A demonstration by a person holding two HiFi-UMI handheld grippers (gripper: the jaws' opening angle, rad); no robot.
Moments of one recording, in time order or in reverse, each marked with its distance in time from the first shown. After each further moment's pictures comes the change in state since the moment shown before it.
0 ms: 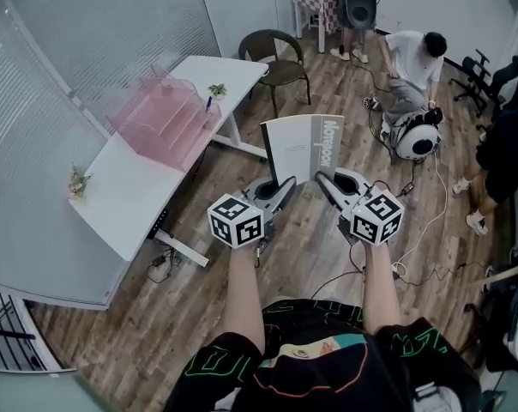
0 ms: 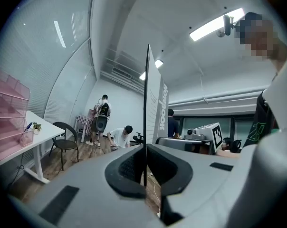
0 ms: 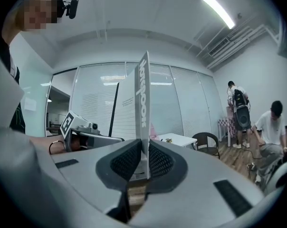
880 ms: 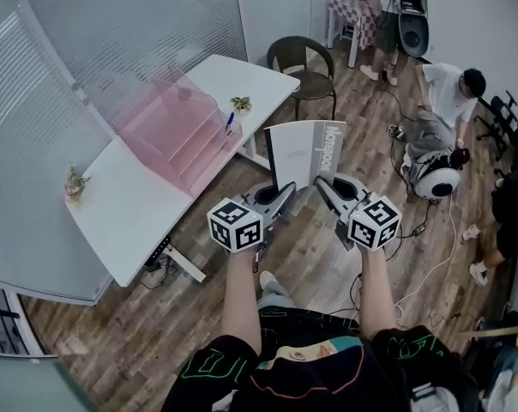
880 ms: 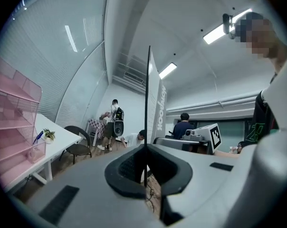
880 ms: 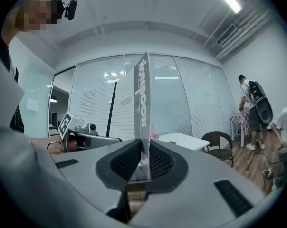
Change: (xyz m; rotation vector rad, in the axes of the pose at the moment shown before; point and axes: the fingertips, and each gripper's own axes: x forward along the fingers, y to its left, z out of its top) left arm 0.028 0.185 0.038 -0.036 -0.047 0.114; right arm 0.181 -0.090 -0.003 0.018 0.034 0.113
